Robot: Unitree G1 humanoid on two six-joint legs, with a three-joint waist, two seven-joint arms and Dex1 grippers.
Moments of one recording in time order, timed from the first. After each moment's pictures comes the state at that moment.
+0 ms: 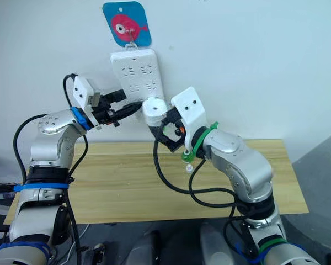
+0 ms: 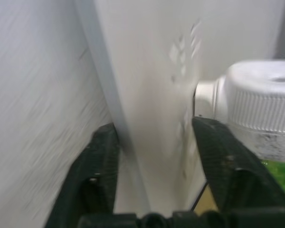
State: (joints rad) left arm -0.75 0.60 0.11 0.41 -0.30 0.11 -0.95; right arm -0.68 -0.19 0.18 -0.56 0.38 1.12 0.32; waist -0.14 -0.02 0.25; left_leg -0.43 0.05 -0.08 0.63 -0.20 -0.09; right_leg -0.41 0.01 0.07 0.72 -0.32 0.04
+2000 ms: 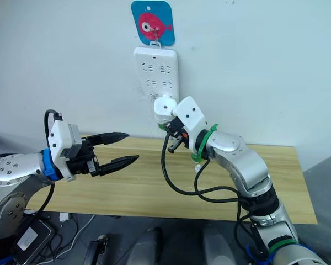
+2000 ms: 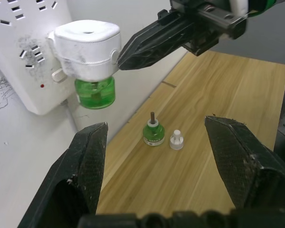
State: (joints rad) left arm -0.16 0.85 0.25 -0.51 -0.65 0.56 -0.88; right arm -0.68 -0.26 0.25 -0.39 0.30 0.90 0.45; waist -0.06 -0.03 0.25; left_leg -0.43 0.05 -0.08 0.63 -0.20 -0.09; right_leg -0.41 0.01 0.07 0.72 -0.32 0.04
